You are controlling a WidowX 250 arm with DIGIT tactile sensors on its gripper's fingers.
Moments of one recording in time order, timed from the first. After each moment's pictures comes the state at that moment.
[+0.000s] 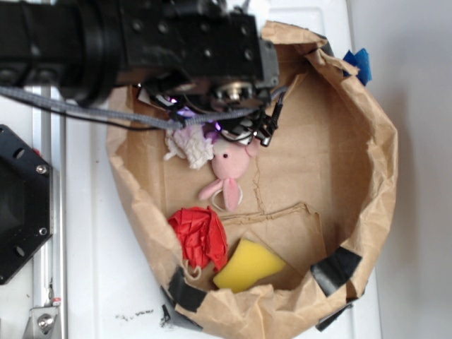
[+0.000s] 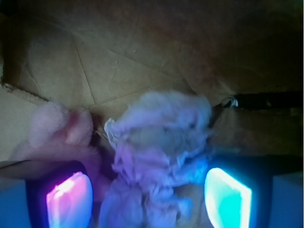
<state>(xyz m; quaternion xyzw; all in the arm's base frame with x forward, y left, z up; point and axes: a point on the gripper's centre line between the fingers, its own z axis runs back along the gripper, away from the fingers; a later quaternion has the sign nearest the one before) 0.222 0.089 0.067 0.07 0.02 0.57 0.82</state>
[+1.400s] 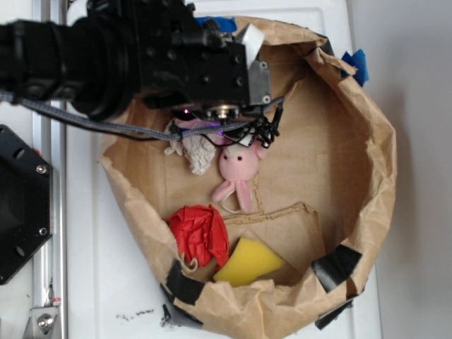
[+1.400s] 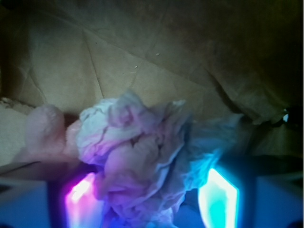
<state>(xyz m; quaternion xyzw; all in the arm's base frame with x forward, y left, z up) 0.234 0.089 0.035 0.08 -0.03 0.56 0.83</state>
